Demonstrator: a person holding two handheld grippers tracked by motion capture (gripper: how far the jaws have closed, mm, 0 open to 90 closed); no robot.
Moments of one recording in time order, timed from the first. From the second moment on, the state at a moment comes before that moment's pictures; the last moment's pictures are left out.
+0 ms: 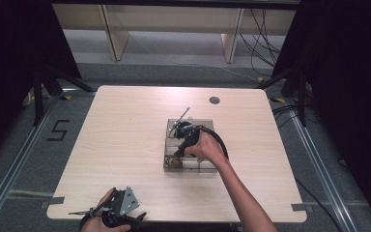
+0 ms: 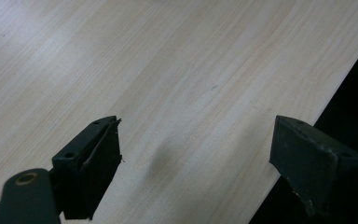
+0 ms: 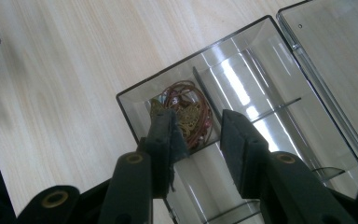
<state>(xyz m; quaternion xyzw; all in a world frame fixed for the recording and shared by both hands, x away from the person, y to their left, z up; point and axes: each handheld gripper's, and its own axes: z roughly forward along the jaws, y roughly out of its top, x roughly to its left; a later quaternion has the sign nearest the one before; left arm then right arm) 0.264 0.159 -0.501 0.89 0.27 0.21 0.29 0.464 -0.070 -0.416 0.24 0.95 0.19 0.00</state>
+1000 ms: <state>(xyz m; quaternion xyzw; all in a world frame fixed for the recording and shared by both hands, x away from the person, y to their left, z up) 0.264 0.158 -0.502 0.89 0.28 0.20 0.29 0.454 -0.112 -0.404 0.26 0.94 0.21 0.01</state>
